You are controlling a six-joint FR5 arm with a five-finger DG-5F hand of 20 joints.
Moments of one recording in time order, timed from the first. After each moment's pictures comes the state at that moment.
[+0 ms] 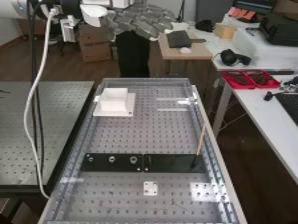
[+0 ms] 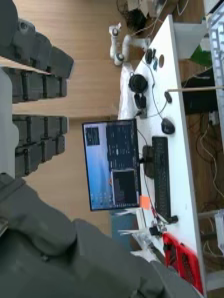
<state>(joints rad) 1.60 -1.58 -1.79 -2.99 -1.46 -0.70</state>
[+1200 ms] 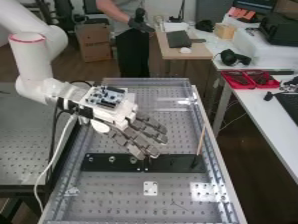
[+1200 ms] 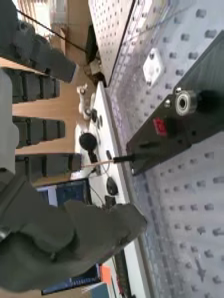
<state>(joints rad) 1.55 -1.87 -2.02 -2.55 -1.26 -0.62</state>
